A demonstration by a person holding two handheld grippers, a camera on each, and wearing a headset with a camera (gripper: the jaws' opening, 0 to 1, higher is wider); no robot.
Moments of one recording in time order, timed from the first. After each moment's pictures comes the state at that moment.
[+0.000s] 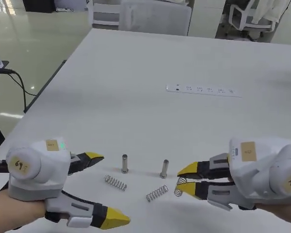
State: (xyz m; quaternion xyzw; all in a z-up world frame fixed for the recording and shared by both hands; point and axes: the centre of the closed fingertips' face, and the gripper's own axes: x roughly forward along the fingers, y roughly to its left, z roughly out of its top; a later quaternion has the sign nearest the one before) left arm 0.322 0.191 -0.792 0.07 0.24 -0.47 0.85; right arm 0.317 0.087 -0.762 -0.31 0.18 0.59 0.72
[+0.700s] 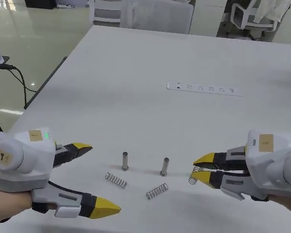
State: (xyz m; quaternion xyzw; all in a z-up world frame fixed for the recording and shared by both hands) left arm 0.328 0.207 -0.780 0.05 0.23 -0.45 0.86; right arm 0.350 0.053 -0.758 -0.31 0.19 0.54 0.76
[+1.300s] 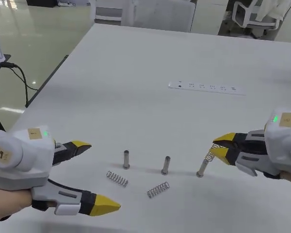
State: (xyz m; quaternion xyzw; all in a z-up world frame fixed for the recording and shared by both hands) left arm 0.331 0.213 -0.781 0.05 0.23 -0.44 0.87; right arm 0.396 0.022 -0.743 -0.28 0.19 0.46 0.82
